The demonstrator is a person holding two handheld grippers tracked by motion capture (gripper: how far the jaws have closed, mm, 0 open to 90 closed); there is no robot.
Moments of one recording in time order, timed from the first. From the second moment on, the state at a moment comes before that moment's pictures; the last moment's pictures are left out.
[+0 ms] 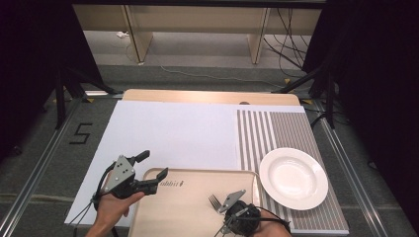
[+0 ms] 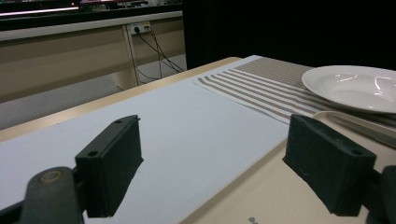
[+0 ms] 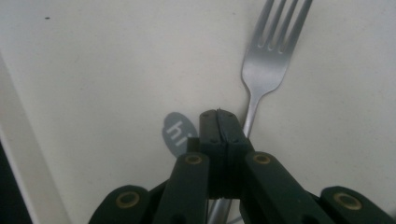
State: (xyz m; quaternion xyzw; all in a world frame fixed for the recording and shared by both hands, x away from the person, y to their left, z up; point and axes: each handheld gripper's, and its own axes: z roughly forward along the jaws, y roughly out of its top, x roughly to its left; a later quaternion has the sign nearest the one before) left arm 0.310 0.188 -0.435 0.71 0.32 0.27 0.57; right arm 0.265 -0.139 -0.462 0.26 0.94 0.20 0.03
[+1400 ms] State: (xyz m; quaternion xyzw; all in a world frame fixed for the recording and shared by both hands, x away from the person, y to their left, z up) left arm 0.309 0.188 -0.434 0.70 0.32 0.27 0.58; right arm 0.288 -0.192 -0.457 0.35 0.91 0.20 0.03
